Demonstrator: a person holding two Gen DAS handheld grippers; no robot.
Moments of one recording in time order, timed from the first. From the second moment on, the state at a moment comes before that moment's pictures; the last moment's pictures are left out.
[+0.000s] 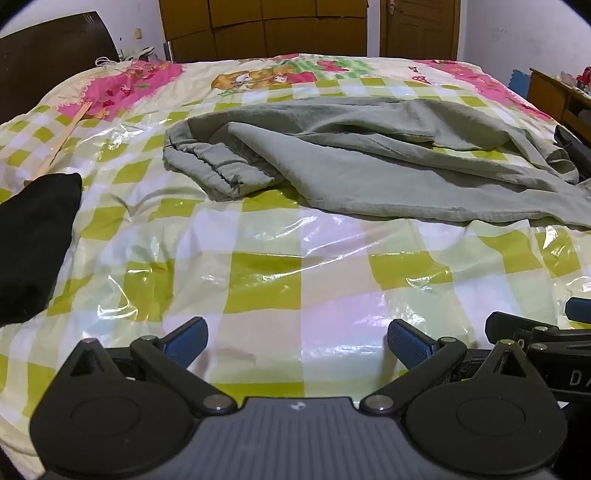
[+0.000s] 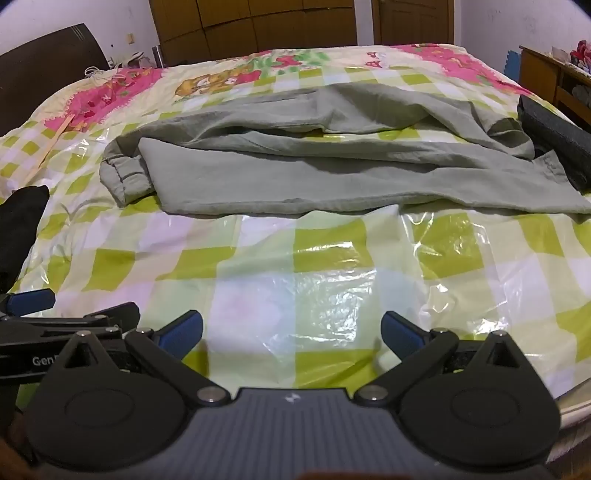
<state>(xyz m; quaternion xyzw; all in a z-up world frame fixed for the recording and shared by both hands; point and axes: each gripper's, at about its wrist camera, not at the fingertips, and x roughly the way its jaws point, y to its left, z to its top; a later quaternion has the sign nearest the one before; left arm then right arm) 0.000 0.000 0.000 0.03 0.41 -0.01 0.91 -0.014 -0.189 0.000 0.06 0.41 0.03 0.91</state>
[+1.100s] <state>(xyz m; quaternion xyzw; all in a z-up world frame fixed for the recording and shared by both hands) 0.004 -0.001 -0.009 0.02 0.43 -0.01 0.90 -0.011 -0.188 -0.001 0.06 0.42 0.03 0.91</state>
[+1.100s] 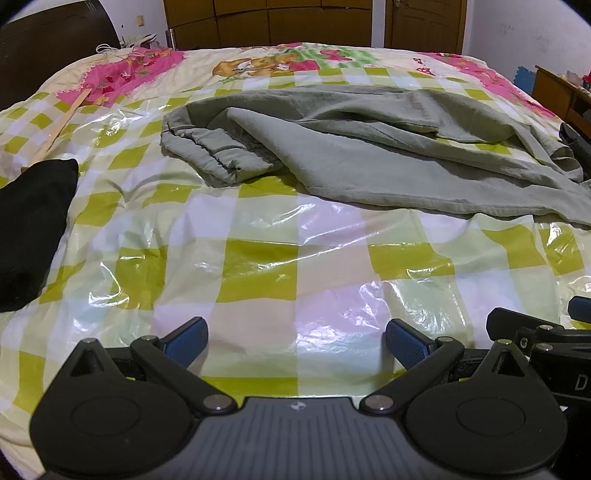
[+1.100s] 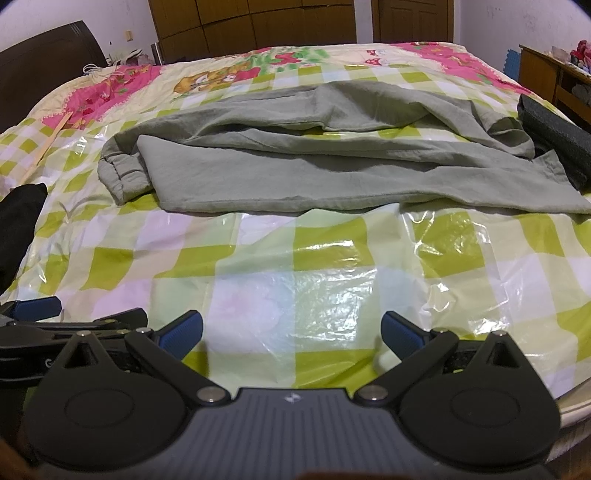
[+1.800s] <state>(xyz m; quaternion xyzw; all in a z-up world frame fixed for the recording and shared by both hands) 0.003 -0.005 -0.005 0.04 0.43 -0.01 0.90 -0.016 -0.187 0.007 0.06 0.41 0.04 0.91</state>
